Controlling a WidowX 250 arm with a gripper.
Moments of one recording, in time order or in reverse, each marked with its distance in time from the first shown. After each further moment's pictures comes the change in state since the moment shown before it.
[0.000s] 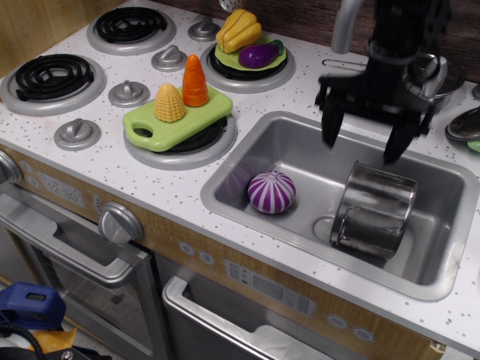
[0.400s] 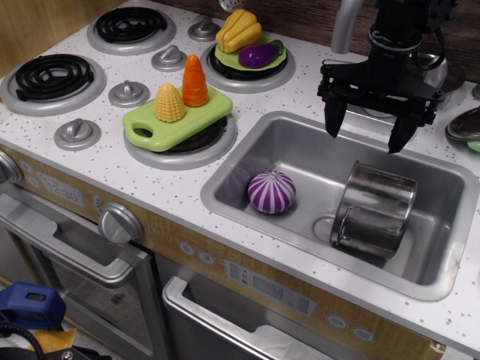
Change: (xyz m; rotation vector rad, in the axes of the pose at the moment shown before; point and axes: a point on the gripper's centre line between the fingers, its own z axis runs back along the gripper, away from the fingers) arm 0.007 0.000 0.018 -0.010 -0.044 0.005
